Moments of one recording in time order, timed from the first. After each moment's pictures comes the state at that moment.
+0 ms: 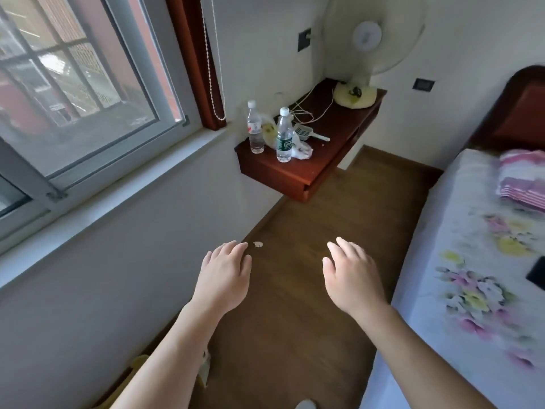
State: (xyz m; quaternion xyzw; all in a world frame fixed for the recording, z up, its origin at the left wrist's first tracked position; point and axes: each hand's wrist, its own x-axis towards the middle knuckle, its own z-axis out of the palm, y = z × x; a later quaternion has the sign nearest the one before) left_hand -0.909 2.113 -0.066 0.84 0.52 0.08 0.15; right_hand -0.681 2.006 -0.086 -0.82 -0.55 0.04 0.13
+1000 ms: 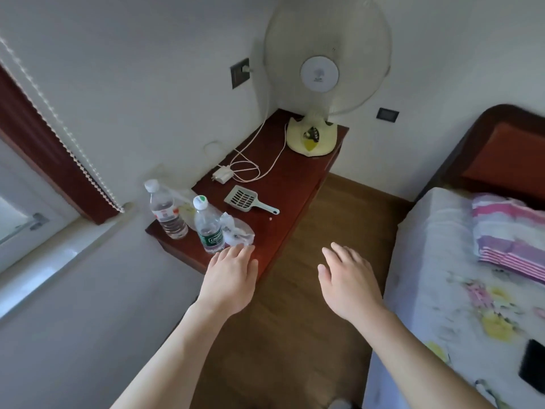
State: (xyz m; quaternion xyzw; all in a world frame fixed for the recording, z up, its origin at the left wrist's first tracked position) left_hand -0.553 2.428 -0.078 0.88 0.45 0.06 0.15; right_hand -0.352 2.293 -0.075 -0.85 -0.53 0.05 0.07
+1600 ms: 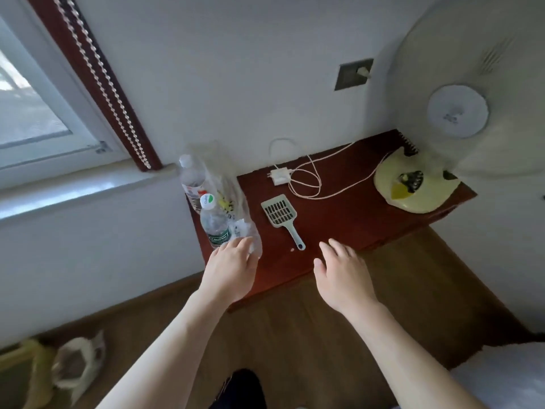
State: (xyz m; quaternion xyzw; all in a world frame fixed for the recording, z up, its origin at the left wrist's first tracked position) left_hand -0.427 2.484 -0.096 0.68 0.70 0.12 0.17; right_hand -0.197 2.494 -0.092 -0.65 -0.75 0.13 0.01
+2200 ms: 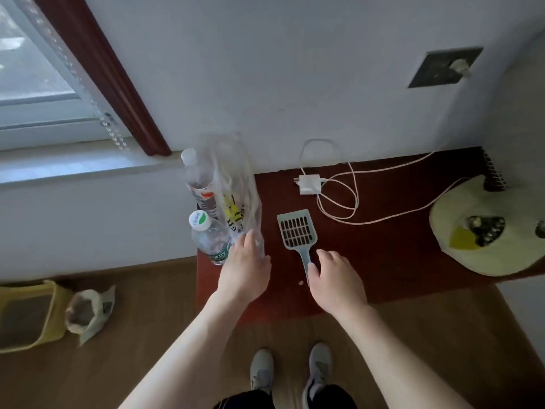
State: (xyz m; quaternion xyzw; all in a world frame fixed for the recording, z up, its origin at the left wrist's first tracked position) left_hand -0.396 2.590 -0.154 0.50 0.81 0.17 0.25; right_hand -0.216 2.638 -0.153 -0.59 -0.77 0.23 -0.01
